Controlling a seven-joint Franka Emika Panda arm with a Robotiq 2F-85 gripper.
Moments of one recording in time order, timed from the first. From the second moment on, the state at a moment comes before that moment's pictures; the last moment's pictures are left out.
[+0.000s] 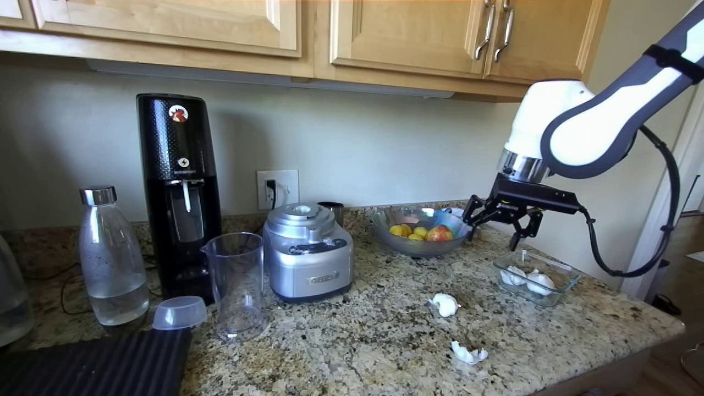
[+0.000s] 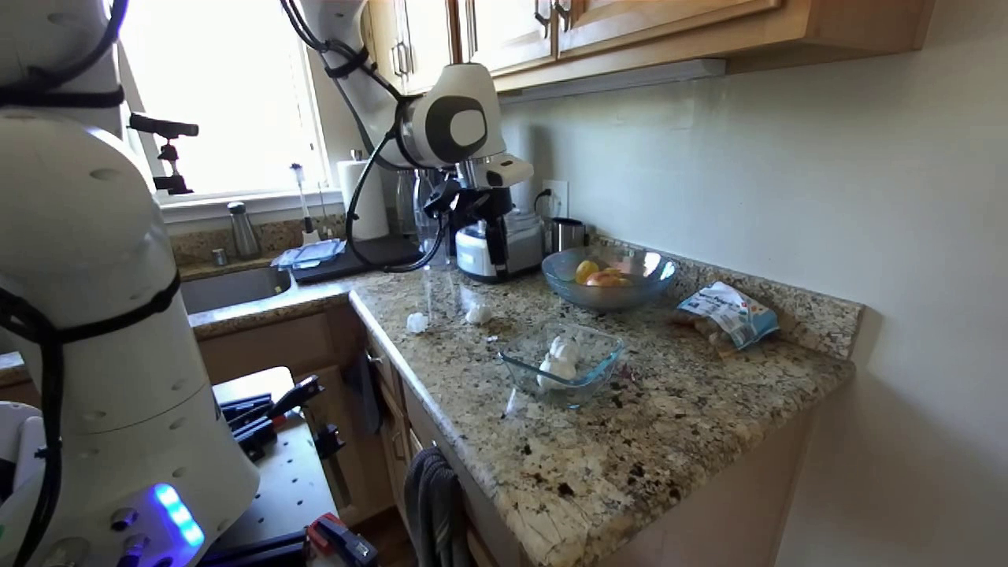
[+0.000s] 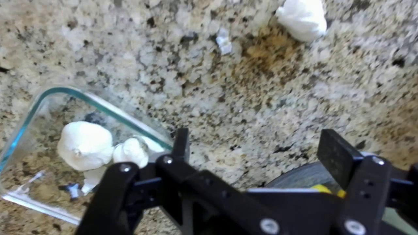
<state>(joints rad) 0.22 0.10 0.05 -2.43 -0.08 2.74 0.93</state>
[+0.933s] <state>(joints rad) 0.27 0.43 0.14 -2.21 0.03 2.71 0.60</state>
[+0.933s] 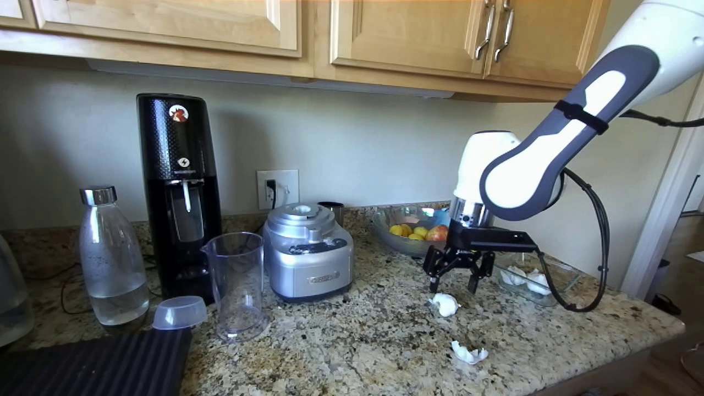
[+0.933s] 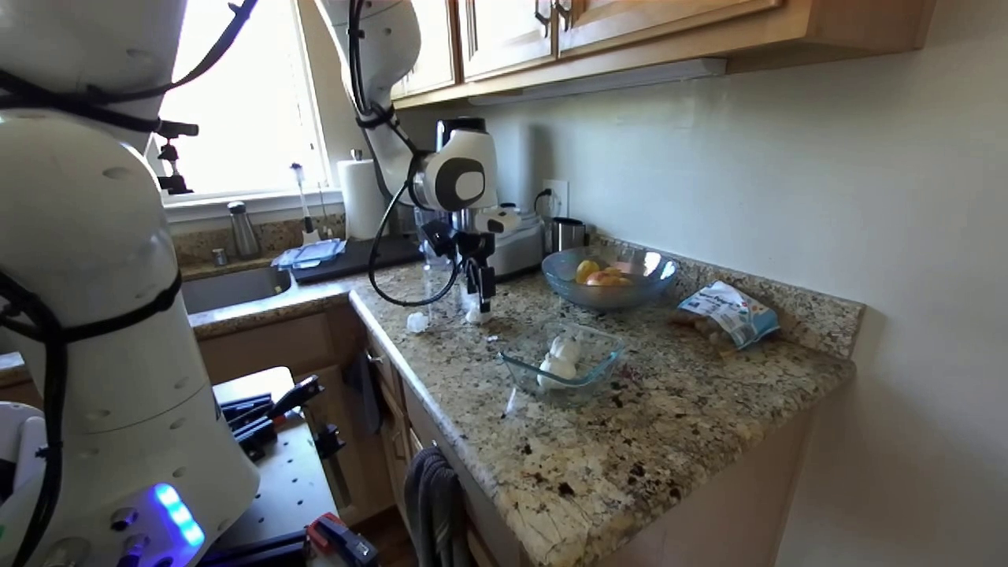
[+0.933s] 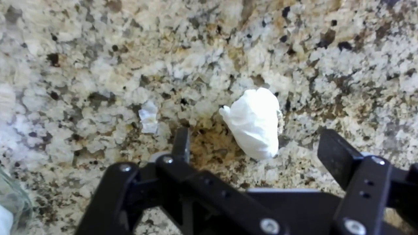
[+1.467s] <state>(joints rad) 0.32 0.54 0.11 -2.12 0.02 2.69 0.55</state>
